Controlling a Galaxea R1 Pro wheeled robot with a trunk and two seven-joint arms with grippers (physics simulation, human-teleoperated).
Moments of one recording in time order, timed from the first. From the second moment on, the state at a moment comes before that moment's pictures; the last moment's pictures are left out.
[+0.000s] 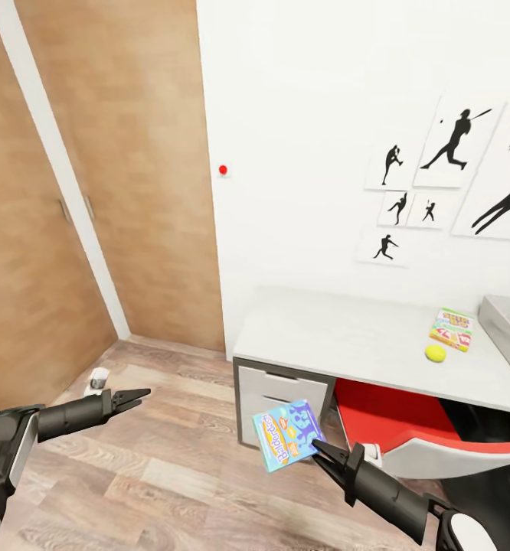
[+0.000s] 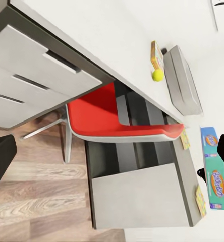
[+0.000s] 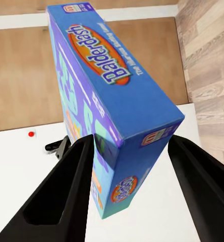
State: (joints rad) left arm -0.50 0.28 0.38 -1.06 0.02 0.97 -1.31; right arm 0.01 -0.07 -0.09 -1.58 -1.54 0.94 -0.01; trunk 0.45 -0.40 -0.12
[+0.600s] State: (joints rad) left arm -0.50 0.28 0.38 -1.06 0.02 0.97 -1.31; right arm 0.01 -0.07 -0.09 -1.58 -1.45 0.94 -0.01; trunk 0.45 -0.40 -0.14
